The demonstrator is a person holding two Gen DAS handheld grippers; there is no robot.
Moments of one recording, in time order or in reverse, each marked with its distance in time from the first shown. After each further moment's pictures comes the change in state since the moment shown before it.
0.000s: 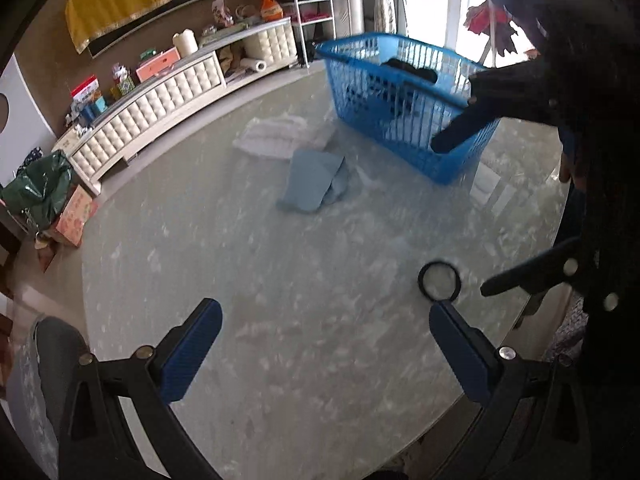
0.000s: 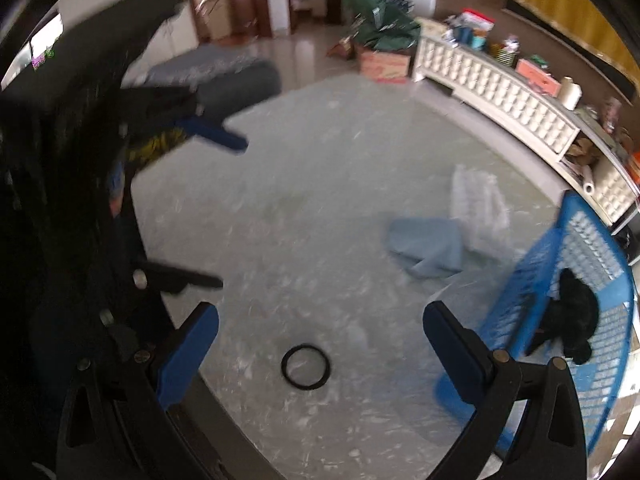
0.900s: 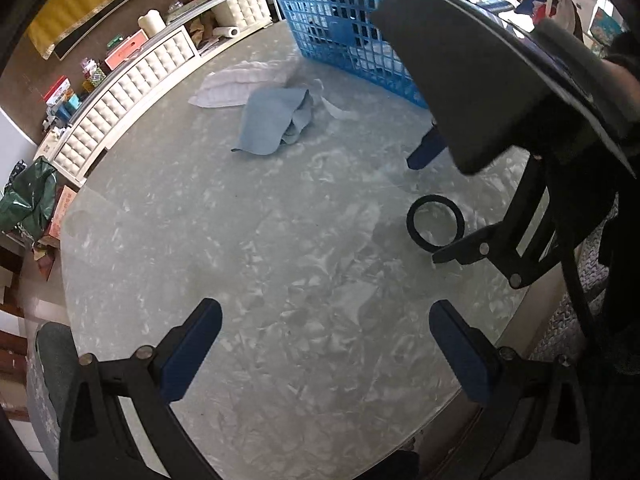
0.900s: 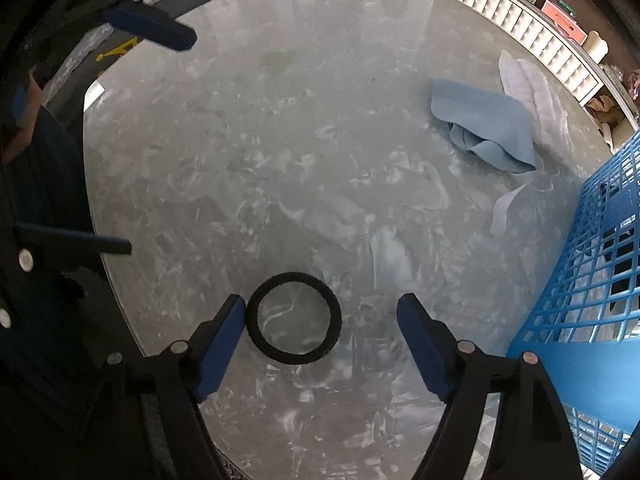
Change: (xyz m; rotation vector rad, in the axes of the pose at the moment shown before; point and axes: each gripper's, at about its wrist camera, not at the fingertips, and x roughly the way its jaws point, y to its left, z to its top) left arm 0.038 -0.032 -0.019 0.099 0.152 -0.002; right arm 0.107 0.004 -0.052 0.003 0.267 -0.011
